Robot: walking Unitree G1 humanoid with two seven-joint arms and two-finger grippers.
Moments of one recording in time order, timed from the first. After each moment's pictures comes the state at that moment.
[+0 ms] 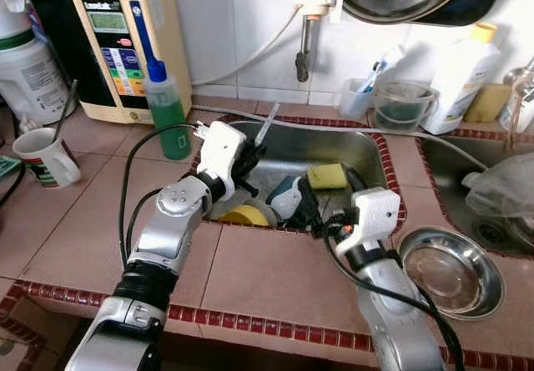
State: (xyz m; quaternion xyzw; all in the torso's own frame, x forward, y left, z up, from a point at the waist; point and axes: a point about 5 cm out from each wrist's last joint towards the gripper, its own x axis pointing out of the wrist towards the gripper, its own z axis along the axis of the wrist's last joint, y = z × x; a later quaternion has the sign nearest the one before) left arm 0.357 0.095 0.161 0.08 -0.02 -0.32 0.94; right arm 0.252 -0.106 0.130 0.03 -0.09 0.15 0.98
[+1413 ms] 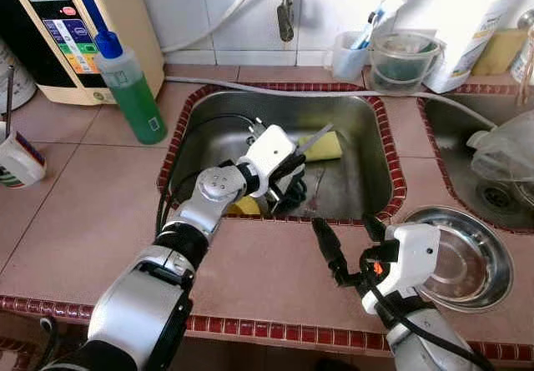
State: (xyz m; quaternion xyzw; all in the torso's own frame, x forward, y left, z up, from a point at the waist) left arm 0.376 0.053 0.154 0.19 0.00 -0.40 0.90; right arm 0.194 -0.121 0.150 0.11 0.02 0.15 0.98
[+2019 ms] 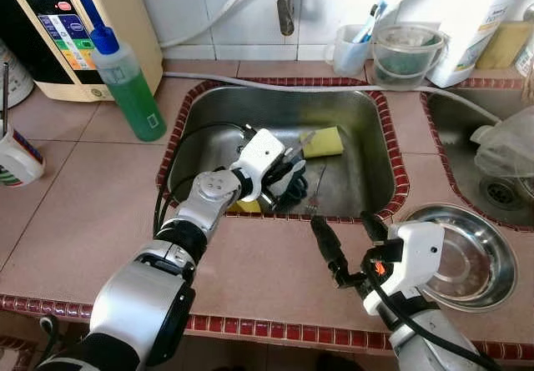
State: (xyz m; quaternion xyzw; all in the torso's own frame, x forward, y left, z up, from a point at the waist) left arm 0.381 0.060 0.148 0.15 0.05 -0.39 0.91; right arm 0.193 -0.119 0.155 0.12 0.03 0.16 0.98
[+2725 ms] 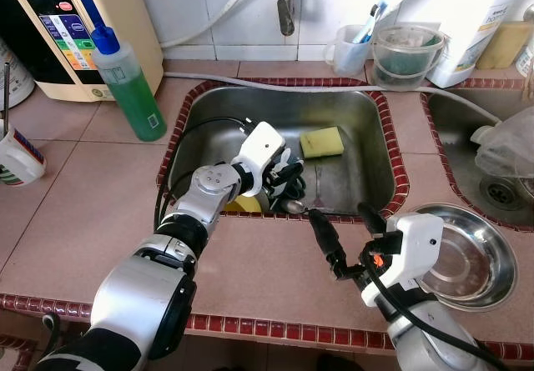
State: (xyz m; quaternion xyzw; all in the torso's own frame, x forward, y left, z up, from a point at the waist) left arm 0.384 0.062 0.156 0.12 0.04 -0.39 0.91; right arm 0.205 -0.117 0.163 0.11 0.00 0.17 0.98
